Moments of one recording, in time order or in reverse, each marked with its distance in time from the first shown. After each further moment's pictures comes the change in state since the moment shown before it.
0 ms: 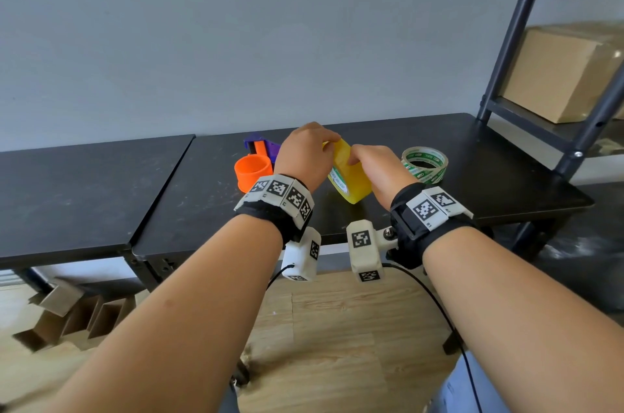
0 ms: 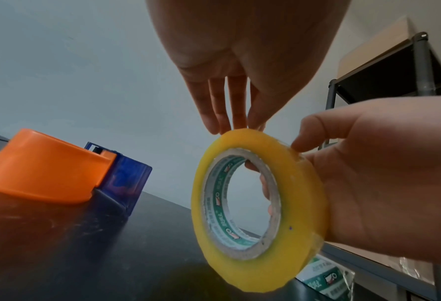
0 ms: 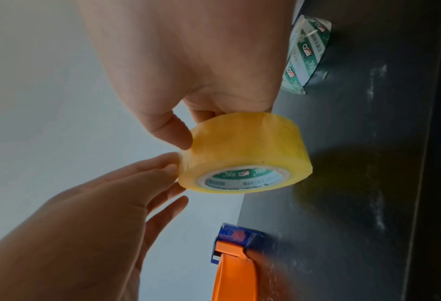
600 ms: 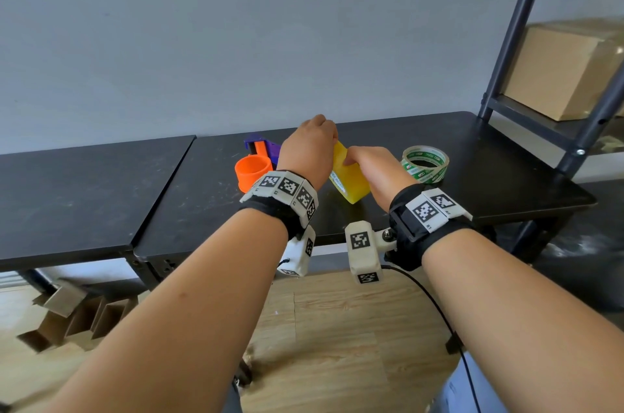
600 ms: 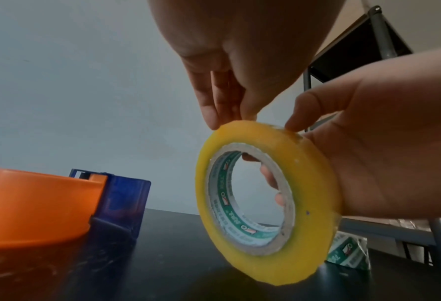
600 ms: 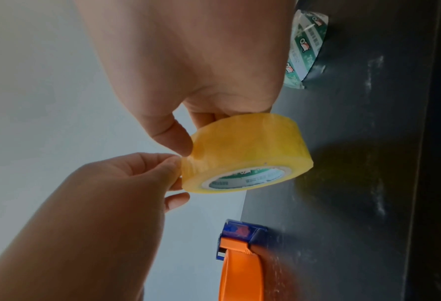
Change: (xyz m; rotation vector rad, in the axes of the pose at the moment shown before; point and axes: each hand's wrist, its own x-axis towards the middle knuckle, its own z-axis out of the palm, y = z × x) left_hand 0.009 0.006 0.002 0.277 -0.064 0.088; right_hand 0.001 0.001 0.003 0.018 -0.042 0.014
